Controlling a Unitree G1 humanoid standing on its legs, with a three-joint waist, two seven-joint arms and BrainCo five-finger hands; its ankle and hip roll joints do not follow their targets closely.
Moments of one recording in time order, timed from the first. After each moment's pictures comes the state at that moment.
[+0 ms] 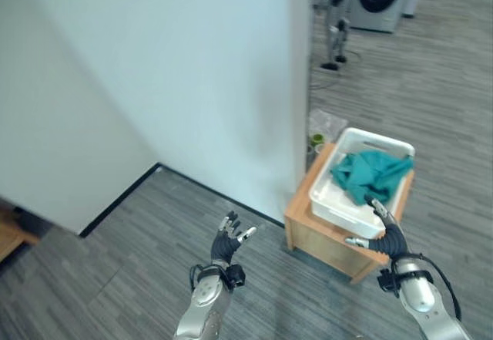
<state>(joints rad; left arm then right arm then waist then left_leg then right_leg) 0.11 0.21 -0.26 0.23 -0.50 -0.12 0.19 0.14 -0.44 0.23 -0.07 -0.16 -0.14 -0.22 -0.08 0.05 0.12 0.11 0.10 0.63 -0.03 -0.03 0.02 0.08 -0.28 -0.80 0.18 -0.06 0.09</state>
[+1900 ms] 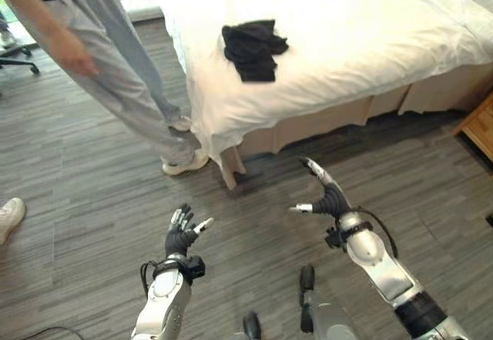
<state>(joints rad) 0.13 0.33 -0.08 0.19 -0.50 -0.10 0.23 -0.22 -0.35 0.44 0.02 -0.15 -0.09 -0.17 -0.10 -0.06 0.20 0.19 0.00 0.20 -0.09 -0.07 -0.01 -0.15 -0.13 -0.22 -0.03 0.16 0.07</state>
